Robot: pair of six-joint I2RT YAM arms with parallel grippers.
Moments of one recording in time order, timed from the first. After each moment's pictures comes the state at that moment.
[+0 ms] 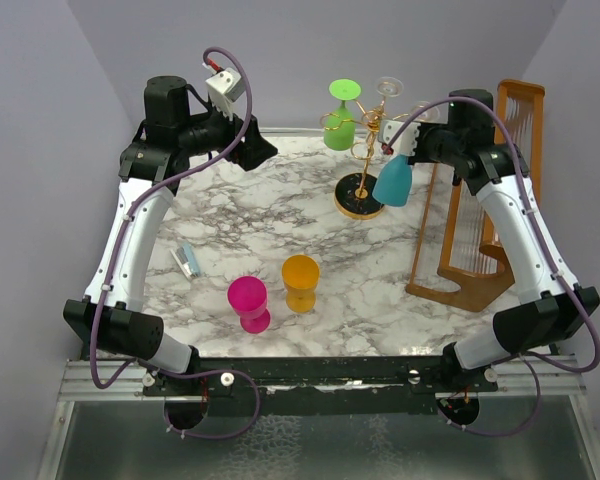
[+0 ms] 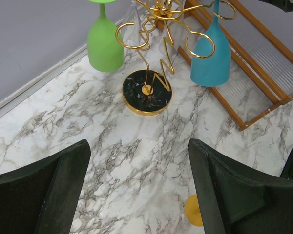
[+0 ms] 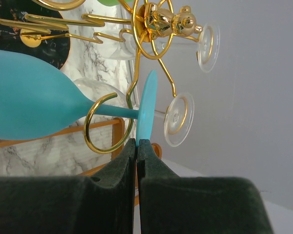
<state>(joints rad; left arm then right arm) -0.19 1.48 1.76 -0.62 0.72 0.07 0.23 1.50 1.71 -0.76 -0.18 -1.33</state>
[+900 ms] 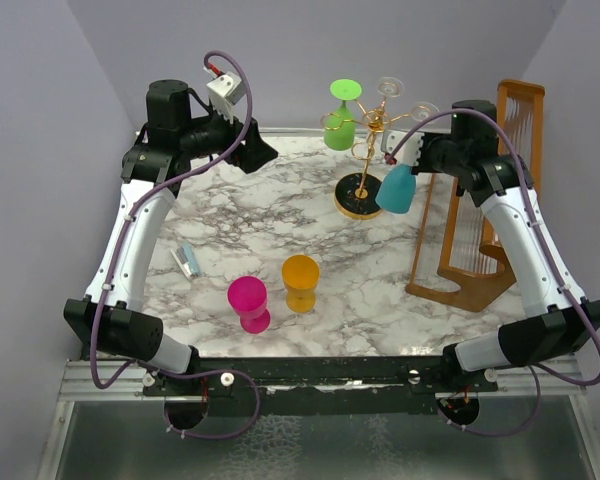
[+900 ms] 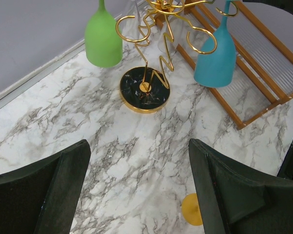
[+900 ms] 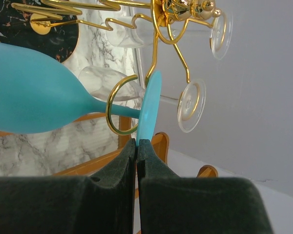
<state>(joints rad) -0.19 1.48 1.72 -0.60 0.73 0.07 0.23 1.43 1.63 -0.76 -0.15 -1.32</state>
